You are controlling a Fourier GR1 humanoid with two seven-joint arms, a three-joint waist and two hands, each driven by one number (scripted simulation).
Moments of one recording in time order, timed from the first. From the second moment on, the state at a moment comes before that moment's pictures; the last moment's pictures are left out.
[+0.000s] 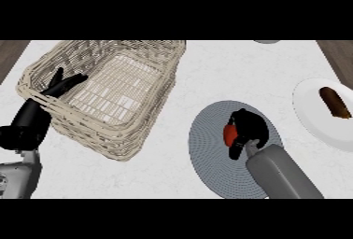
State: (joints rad) left arm -0.20 0.33 0.06 -1.57 -0.08 -0.06 -0.02; right arm -0.41 -0.21 0.42 -1.21 0.73 0.21 0.81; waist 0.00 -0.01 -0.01
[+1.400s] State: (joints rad) left arm -0.19 0.30 0.06 -1.61 -0.08 -0.07 -0.02; right arm -0.99 -0.12 0.08 -1.66 0.64 0.01 0.95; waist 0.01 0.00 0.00
